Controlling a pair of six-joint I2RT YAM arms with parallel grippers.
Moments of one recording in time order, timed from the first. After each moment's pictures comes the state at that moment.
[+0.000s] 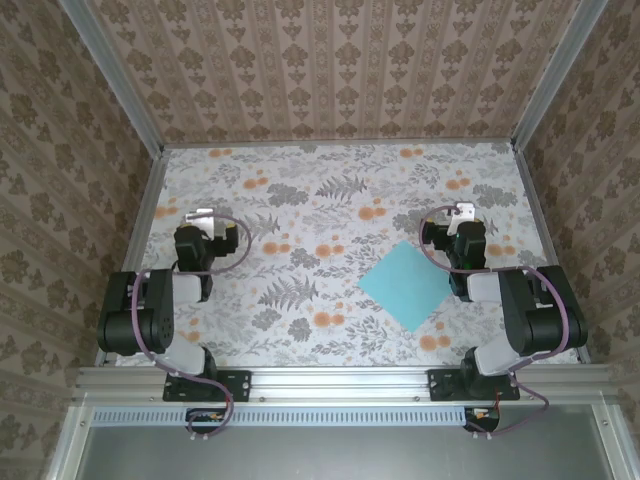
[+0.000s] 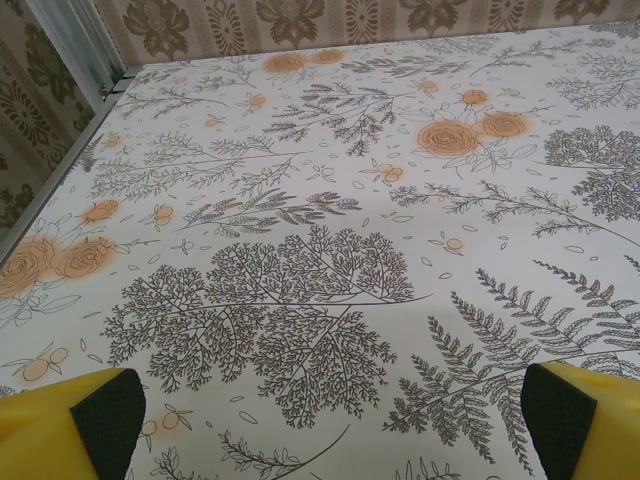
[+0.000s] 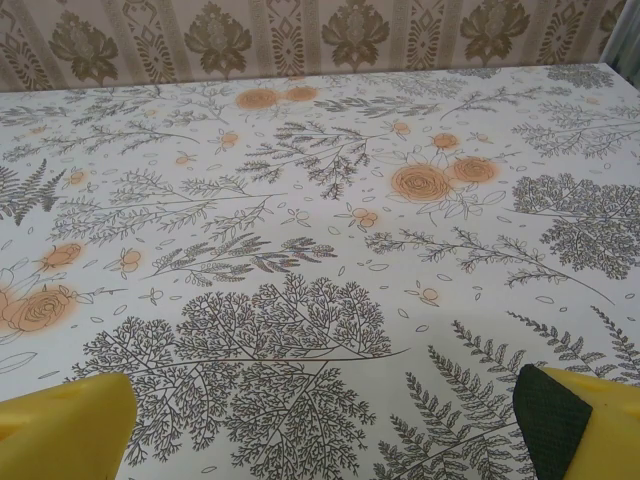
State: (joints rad) left arm -0.01 1.53 0.39 0.76 0.00 0.09; right arm 0.02 1.53 0.40 0.78 0.10 0.05
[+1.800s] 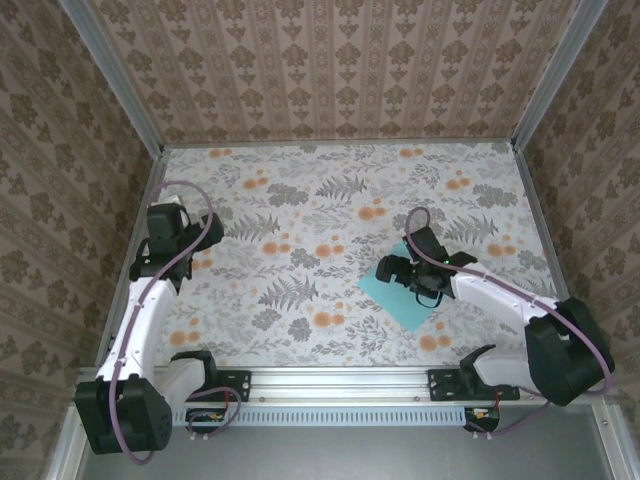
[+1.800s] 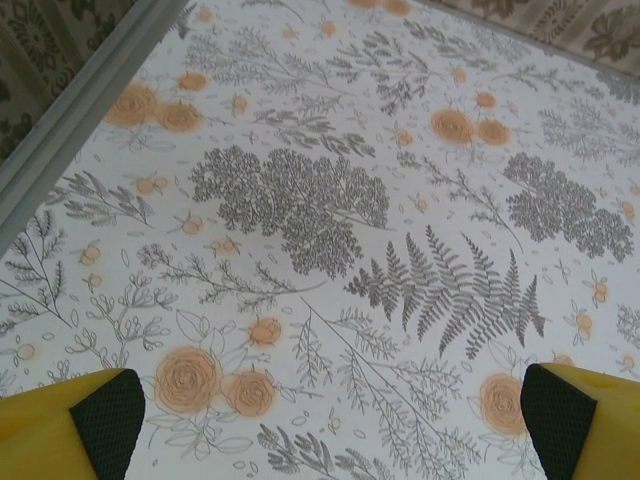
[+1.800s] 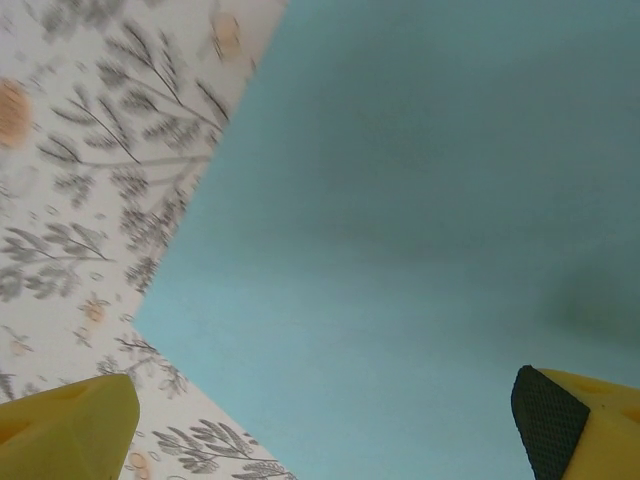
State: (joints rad) left arm -0.01 1.00 0.78 -0.45 -0.05 -0.30; right arm 0.45 1.30 0.66 -0.47 -0.06 0.77
